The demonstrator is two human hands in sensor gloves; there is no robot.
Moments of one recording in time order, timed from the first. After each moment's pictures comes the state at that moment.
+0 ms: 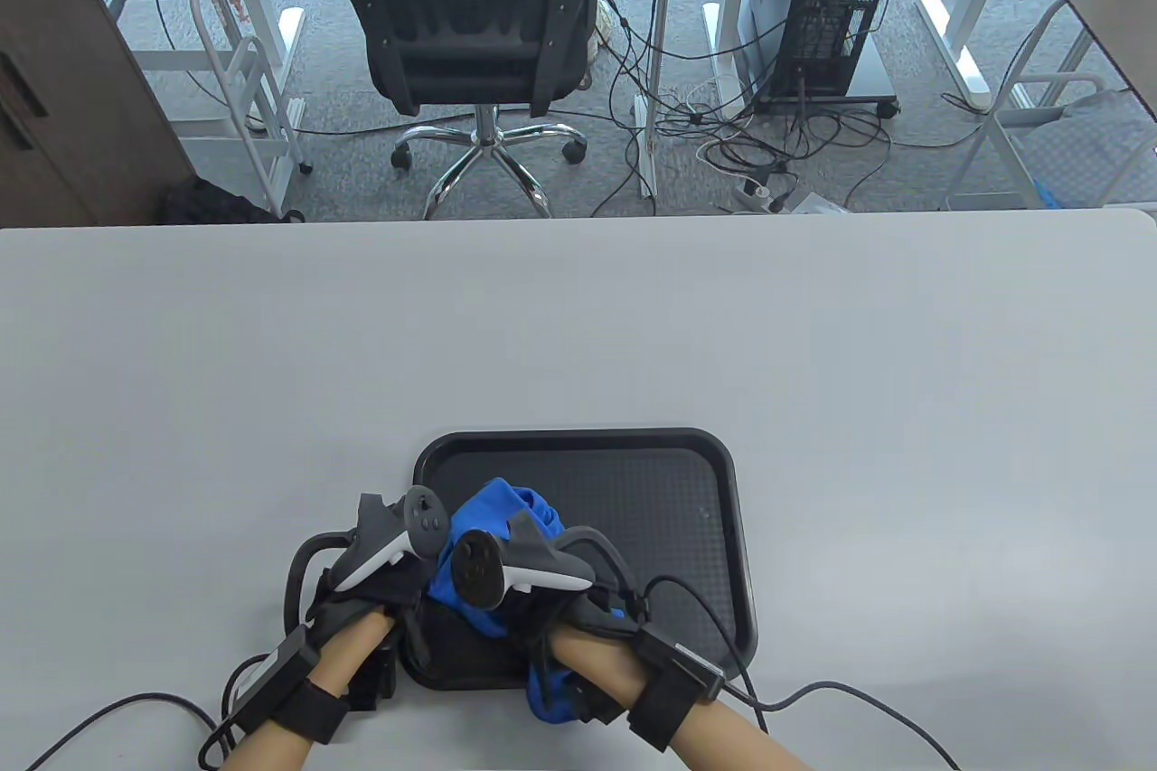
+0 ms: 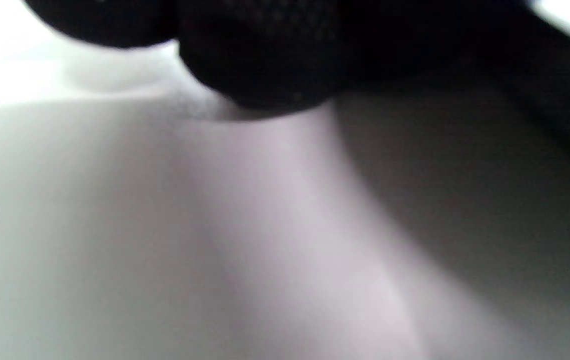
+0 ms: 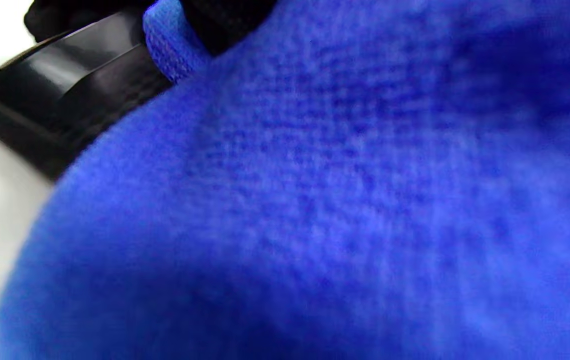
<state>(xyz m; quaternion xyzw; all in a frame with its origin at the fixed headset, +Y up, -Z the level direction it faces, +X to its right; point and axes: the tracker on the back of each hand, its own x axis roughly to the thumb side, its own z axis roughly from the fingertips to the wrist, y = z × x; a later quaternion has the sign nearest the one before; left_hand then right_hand) -0.215 -0.778 -0.289 -0.28 0.02 -0.01 0.96 -0.067 -0.751 -0.264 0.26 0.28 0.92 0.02</state>
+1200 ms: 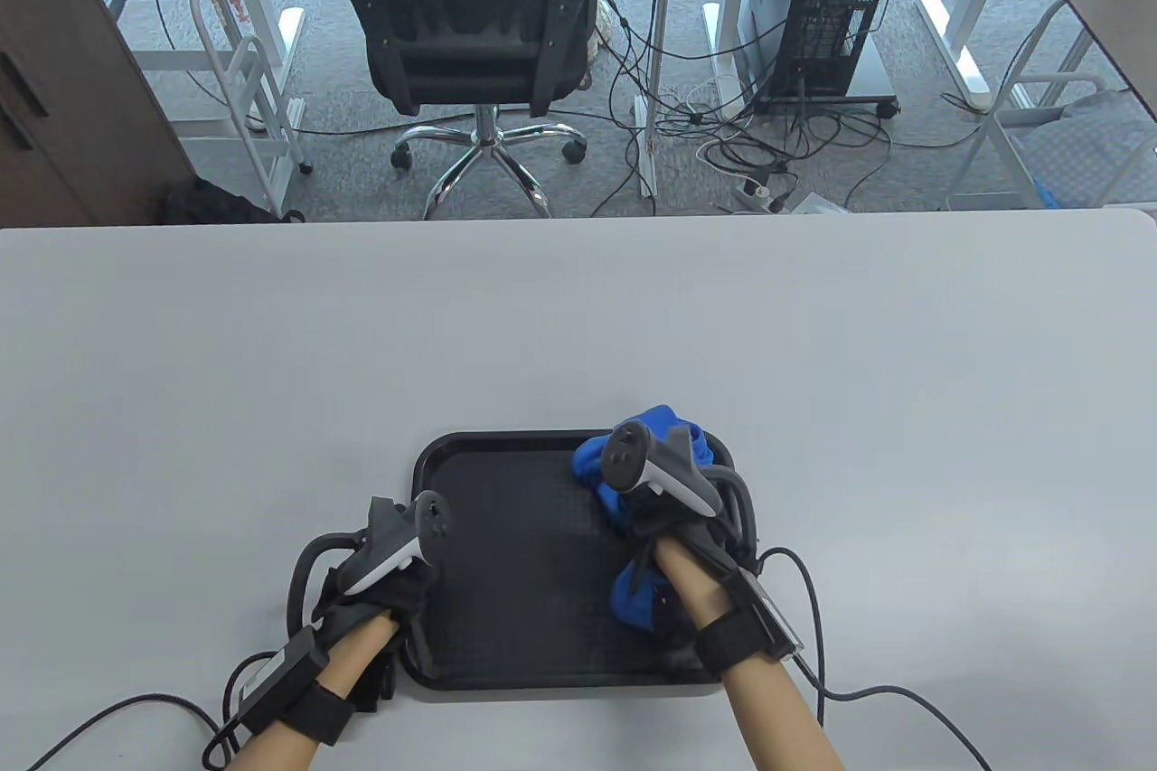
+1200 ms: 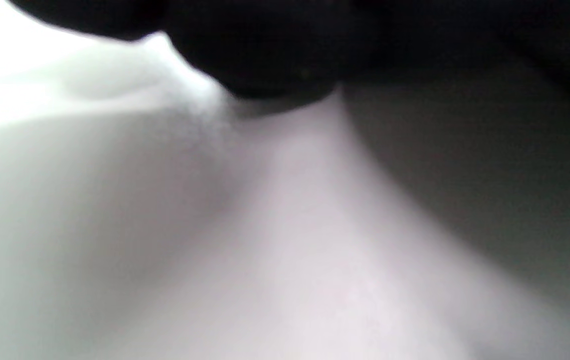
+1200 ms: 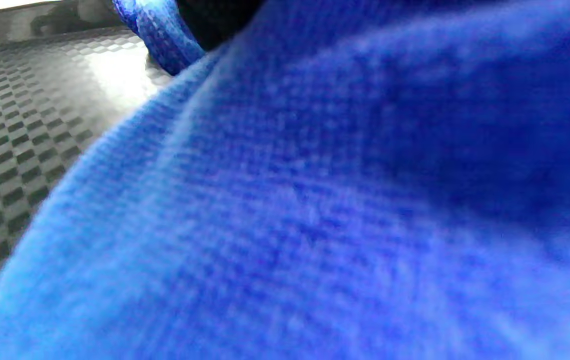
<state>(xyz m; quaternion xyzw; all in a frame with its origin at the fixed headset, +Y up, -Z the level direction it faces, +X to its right) -0.209 -0.779 -0.287 -0.26 0.01 -0.05 0.96 0.074 -0.750 -0.335 0.02 0.27 0.96 0.09</state>
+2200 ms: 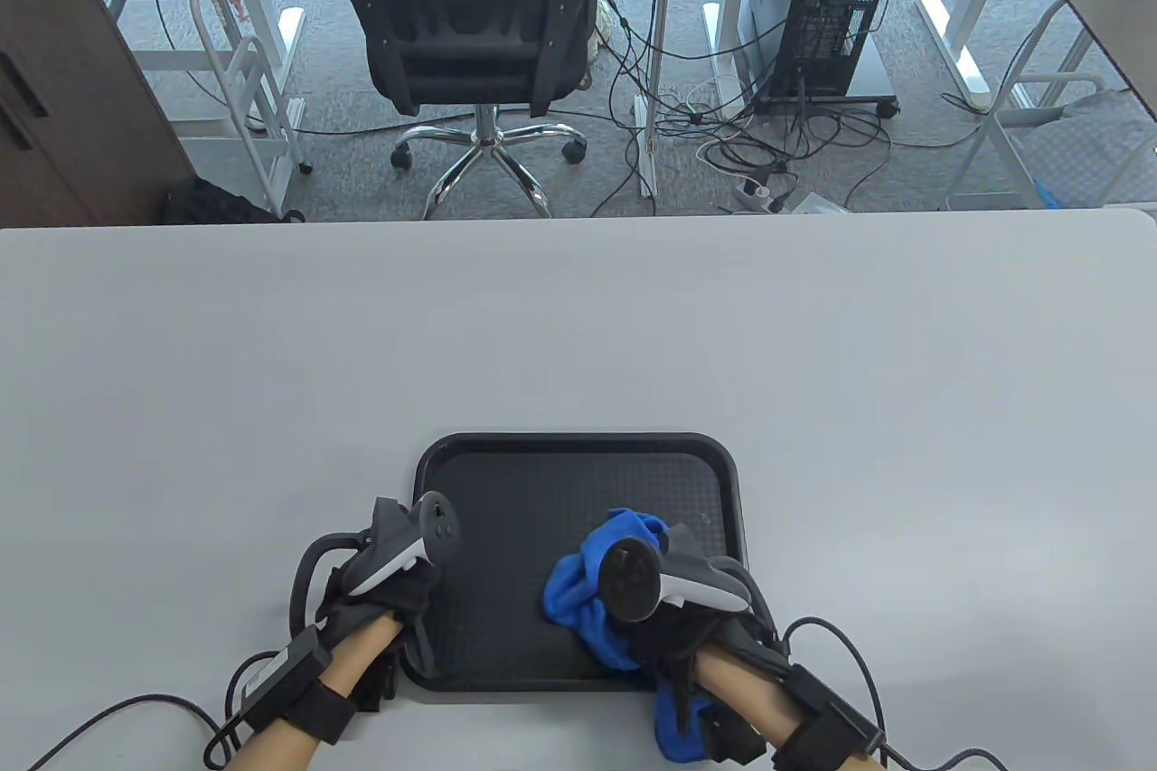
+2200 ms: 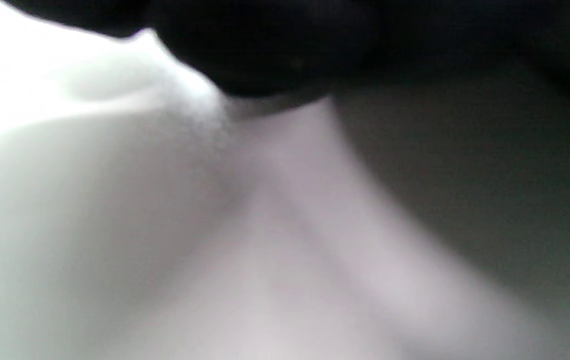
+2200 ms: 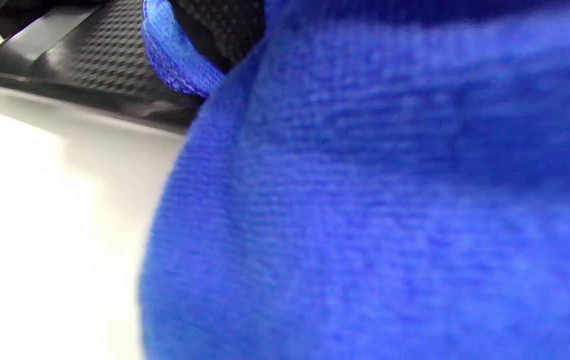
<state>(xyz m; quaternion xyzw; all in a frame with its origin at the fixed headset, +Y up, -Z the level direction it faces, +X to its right) -0.206 -0.780 -0.286 -0.26 0.01 -0.06 0.96 0.050 -0.749 -0.233 0.24 0.36 0.90 0.07</state>
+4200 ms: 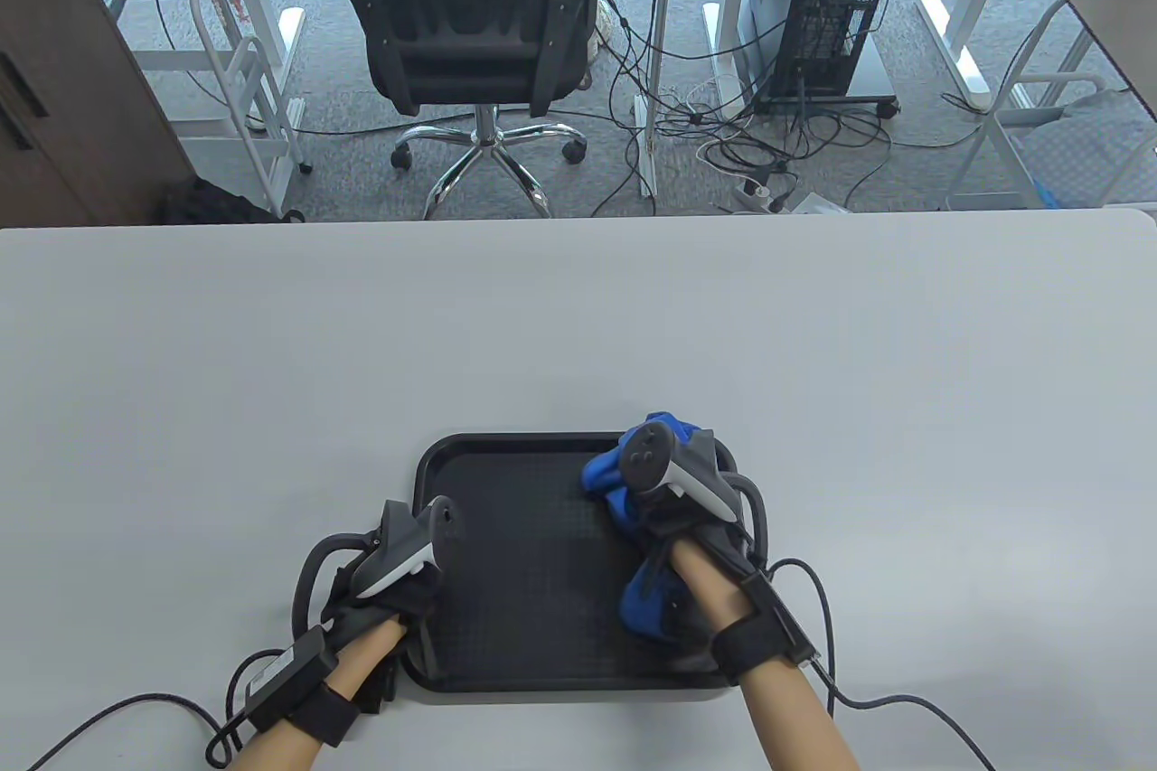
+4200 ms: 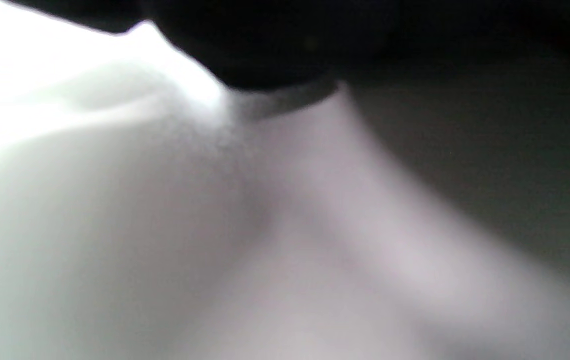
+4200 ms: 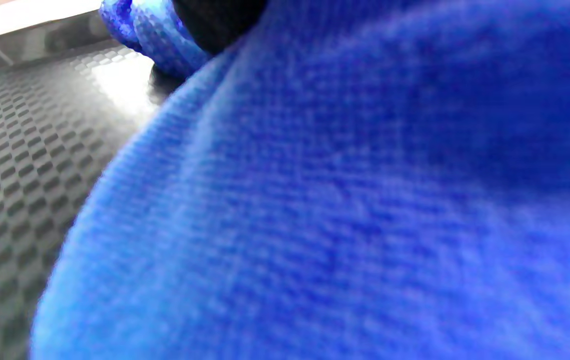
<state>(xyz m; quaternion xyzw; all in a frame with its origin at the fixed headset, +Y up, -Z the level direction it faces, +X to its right) -0.201 -0.781 -0.285 -0.25 0.01 -0.08 0.96 0.085 -0.751 -0.327 0.02 0.28 0.95 0.12</state>
